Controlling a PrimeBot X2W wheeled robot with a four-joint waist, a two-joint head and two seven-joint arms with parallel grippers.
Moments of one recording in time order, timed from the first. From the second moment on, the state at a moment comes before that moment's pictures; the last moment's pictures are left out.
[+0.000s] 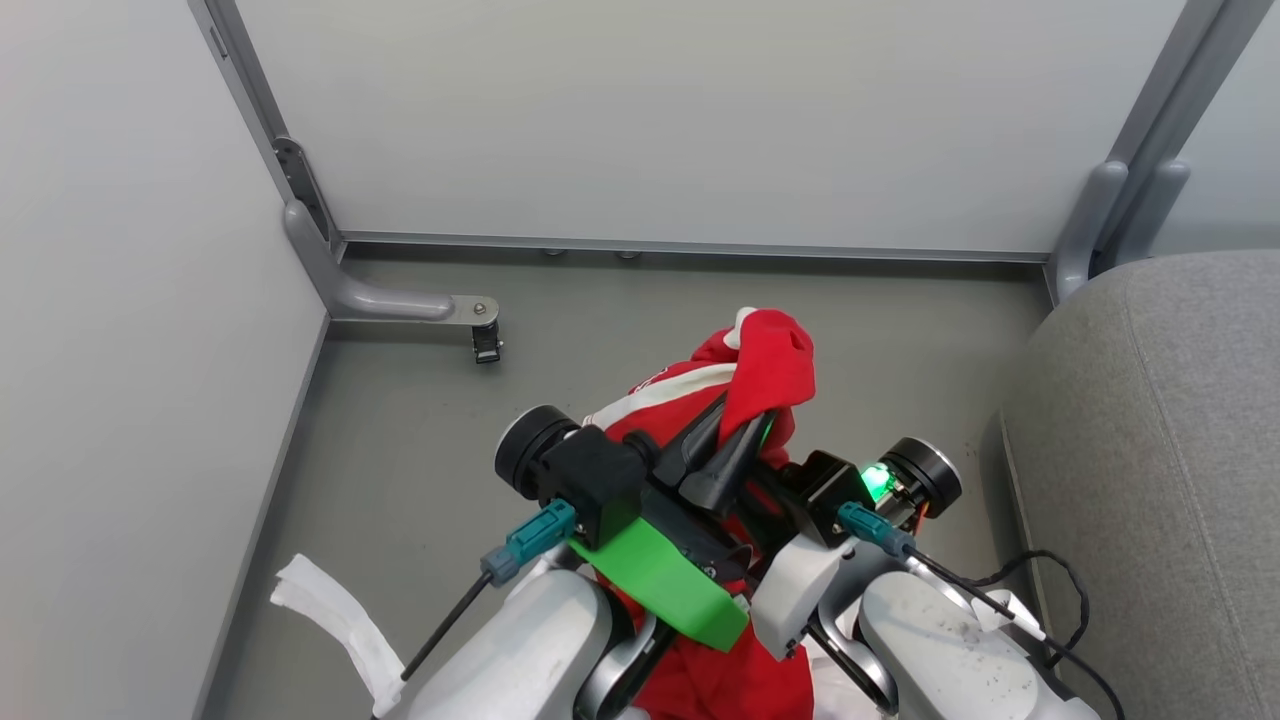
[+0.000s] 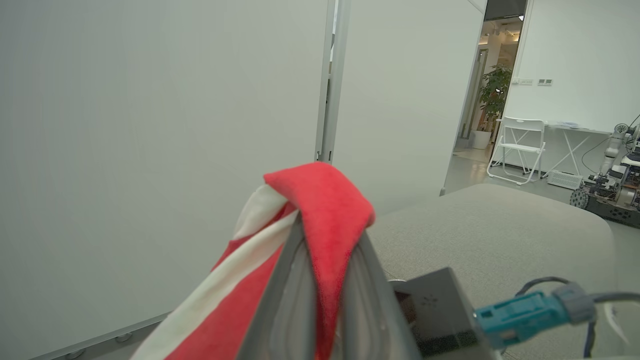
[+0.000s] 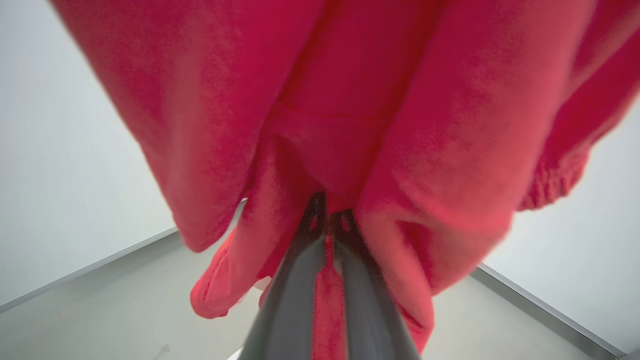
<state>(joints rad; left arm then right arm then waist) -0.43 0.05 -0.77 0.18 -0.49 -0.13 -0.26 -0.45 -0.05 0.59 0.52 0.15 0.13 -0.26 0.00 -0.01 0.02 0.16</state>
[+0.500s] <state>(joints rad) -0.43 0.05 -0.73 0.17 -0.49 -0.13 -0.26 -0.43 -0.05 0.56 0.46 0.18 0.13 -0.26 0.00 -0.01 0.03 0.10</state>
